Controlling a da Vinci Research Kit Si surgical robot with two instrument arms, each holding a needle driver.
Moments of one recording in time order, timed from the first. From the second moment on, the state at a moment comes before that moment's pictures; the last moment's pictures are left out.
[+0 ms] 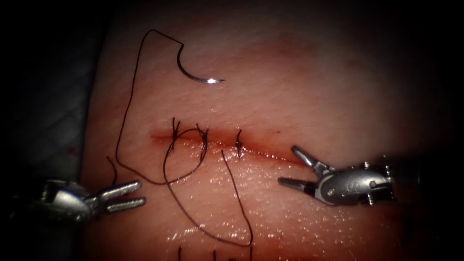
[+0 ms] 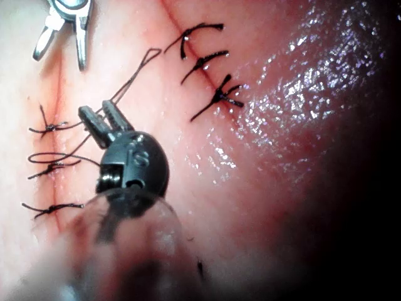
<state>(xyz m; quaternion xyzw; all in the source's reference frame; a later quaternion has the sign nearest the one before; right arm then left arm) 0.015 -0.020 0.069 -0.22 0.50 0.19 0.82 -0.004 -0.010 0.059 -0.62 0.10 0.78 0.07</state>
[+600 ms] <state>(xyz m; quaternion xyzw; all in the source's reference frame) 0.015 -0.021 0.069 -0.22 0.50 0.20 0.81 -0.006 -0.014 0.069 -0.64 -0.04 0.74 0.21</state>
